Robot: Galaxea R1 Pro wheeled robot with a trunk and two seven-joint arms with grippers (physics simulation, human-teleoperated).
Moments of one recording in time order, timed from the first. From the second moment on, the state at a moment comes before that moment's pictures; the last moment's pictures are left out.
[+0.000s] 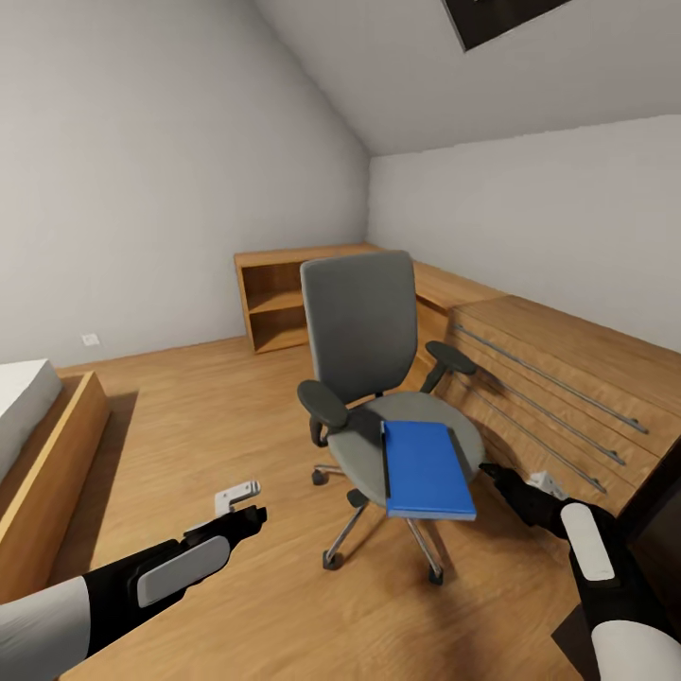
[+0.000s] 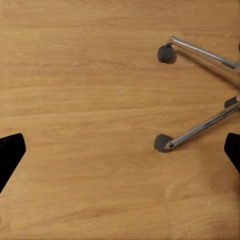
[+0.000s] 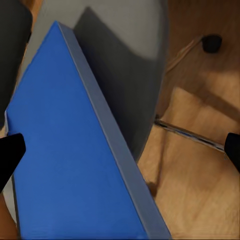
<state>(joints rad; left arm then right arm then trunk) -0.77 0.39 -1.26 -1.11 1.60 -0.02 0.77 -0.53 -0.12 -0.40 -1.03 -0.75 0.70 -0.06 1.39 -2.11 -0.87</state>
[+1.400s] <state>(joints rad) -0.77 0.39 -1.26 -1.11 1.60 -0.02 0.76 -0.53 -0.22 -0.48 -0.91 -0.81 0.91 0.30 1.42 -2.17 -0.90</state>
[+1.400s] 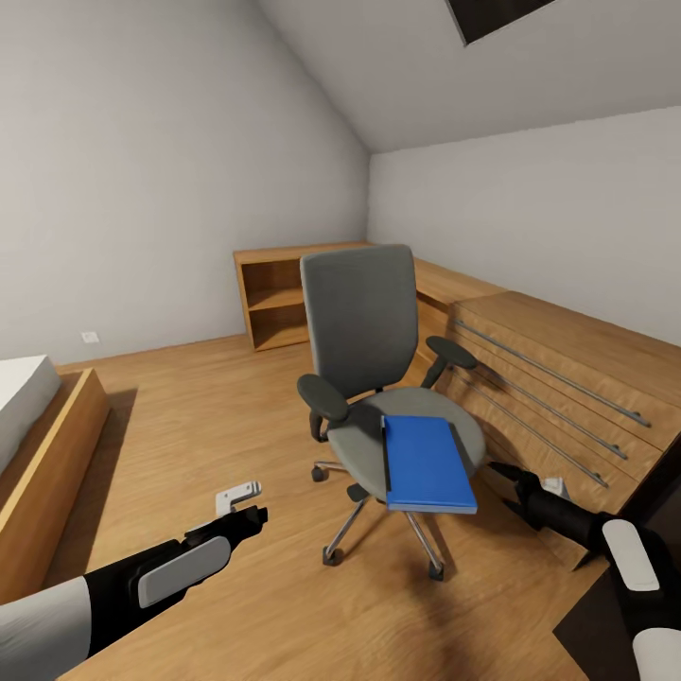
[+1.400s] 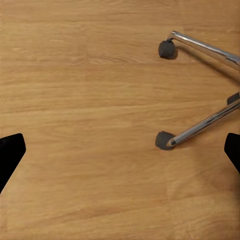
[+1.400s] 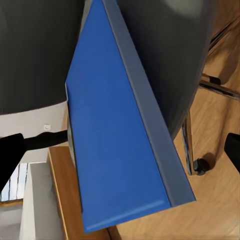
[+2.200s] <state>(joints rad) -0.77 0.39 -1.26 -1.11 1.60 -0.02 0.76 -0.53 -0.29 -0.51 -0.91 -0.86 1.02 0.38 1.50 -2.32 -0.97</state>
